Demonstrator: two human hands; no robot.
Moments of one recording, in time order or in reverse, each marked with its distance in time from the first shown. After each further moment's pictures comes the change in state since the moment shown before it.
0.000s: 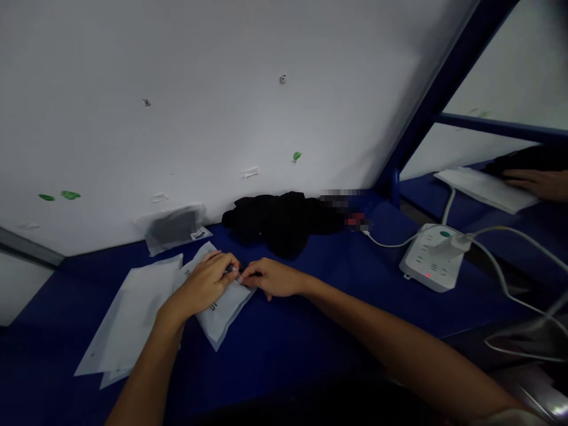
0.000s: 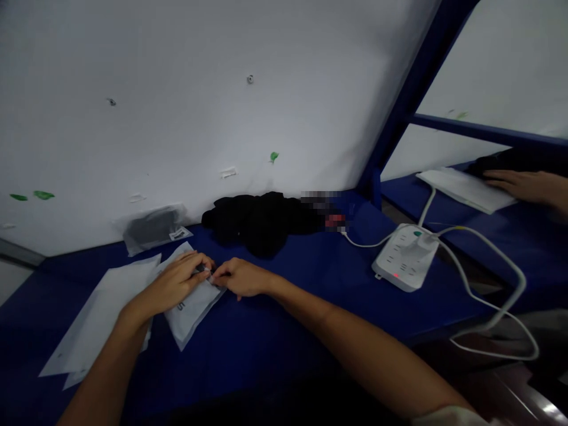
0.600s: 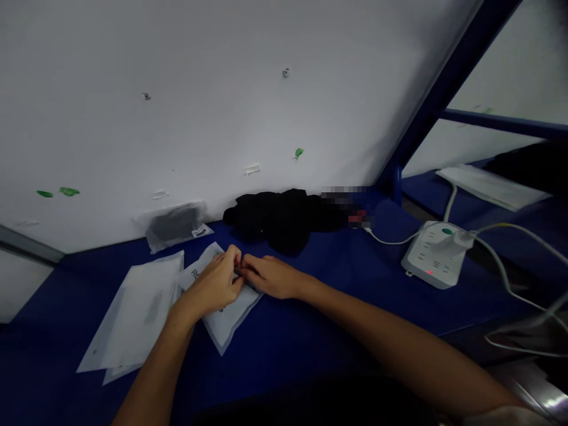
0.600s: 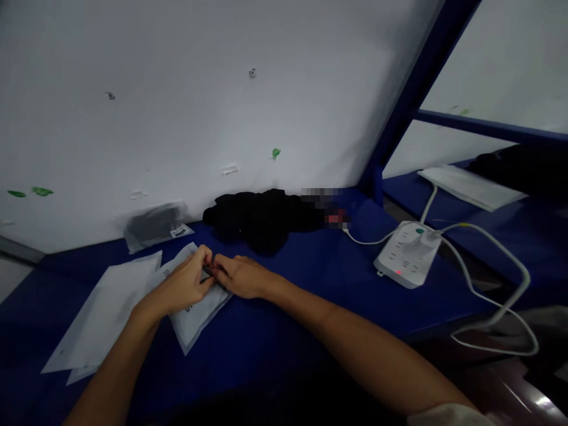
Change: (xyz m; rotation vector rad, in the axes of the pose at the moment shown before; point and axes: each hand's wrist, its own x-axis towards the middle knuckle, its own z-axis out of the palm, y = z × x) left_hand 0.002 0.008 0.017 -0.069 0.081 -0.028; right_hand -0.002 -0.005 0.004 -0.434 0.191 -0.169
